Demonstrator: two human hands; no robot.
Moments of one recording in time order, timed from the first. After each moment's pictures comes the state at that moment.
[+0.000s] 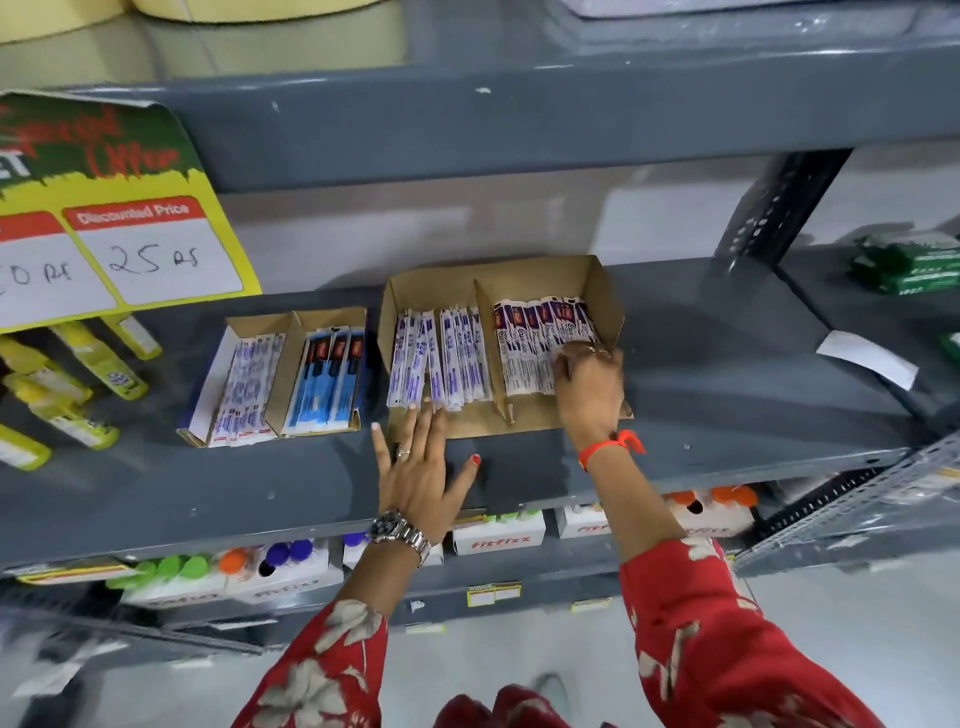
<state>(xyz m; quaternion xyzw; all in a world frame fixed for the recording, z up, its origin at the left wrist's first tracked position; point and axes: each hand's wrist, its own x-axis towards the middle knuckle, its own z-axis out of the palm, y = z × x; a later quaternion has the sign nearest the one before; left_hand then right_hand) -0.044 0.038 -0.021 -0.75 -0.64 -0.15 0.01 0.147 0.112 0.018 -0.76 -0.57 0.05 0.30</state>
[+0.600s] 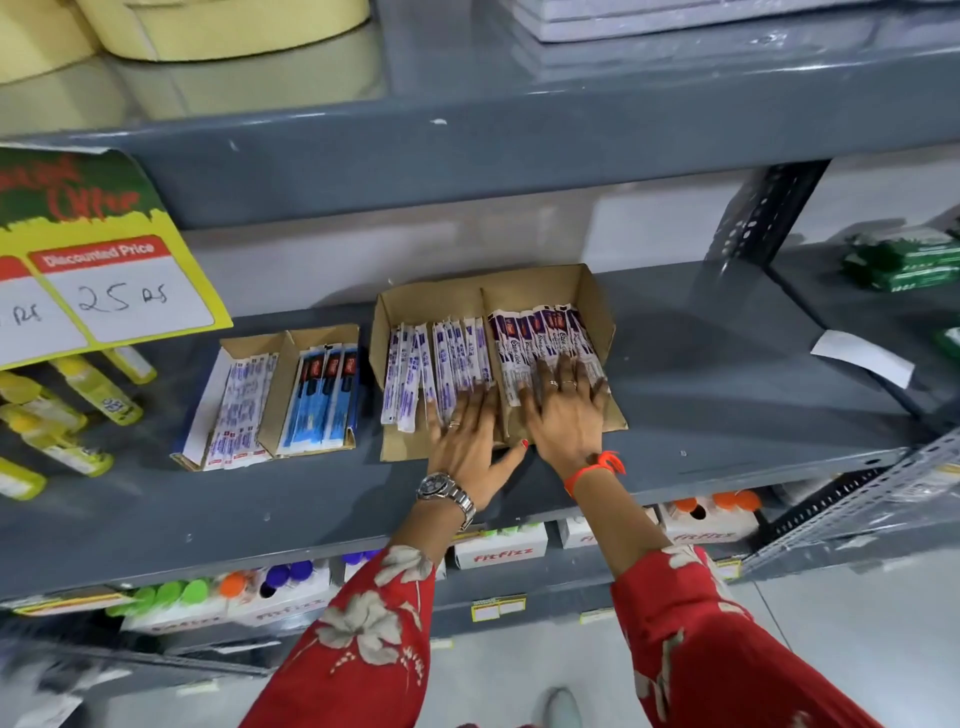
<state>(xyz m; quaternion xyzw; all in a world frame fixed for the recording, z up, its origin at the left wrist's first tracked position) 0.006 0.083 -0.012 -0.80 -0.59 -0.12 -0.04 0.140 0.114 -0.018 -0.74 -0.65 0.05 0.16</state>
